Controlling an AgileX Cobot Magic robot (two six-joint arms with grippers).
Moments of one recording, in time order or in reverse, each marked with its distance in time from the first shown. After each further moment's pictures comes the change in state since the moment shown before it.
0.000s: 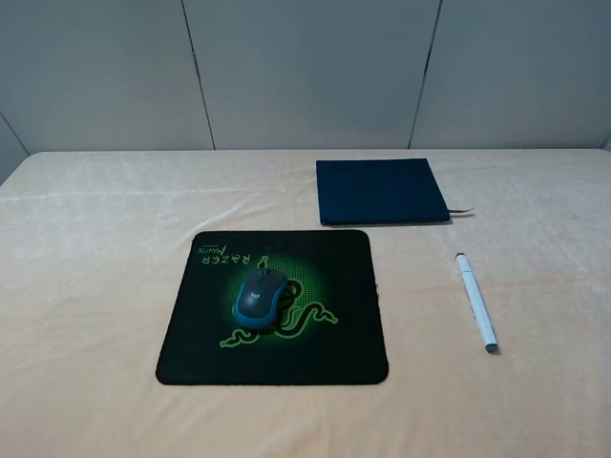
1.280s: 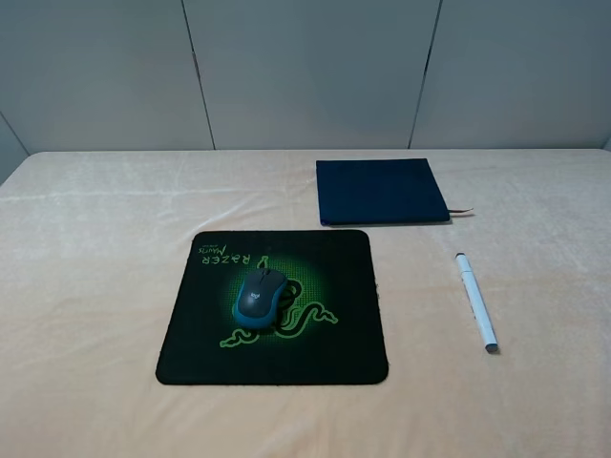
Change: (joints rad) left arm 0.000 0.000 0.000 0.000 0.000 0.000; right arm 0.000 0.159 -0.078 0.057 -0.002 0.000
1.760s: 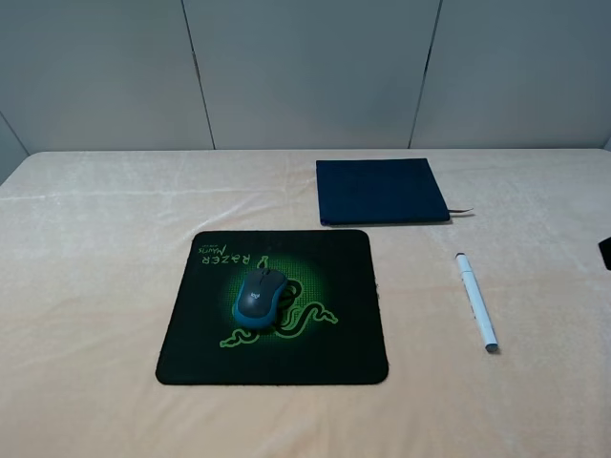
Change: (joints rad) left arm 0.000 0.000 0.000 0.000 0.000 0.000; right arm 0.033 0.590 -0.167 0.019 -0.003 -0.149
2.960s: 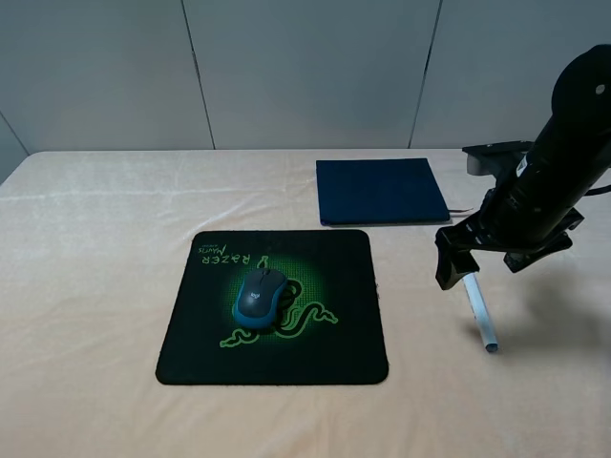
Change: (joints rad) left arm 0.000 0.000 0.000 0.000 0.000 0.000; right arm 0.156 0.890 -0.151 -0.002 -0.260 0.149
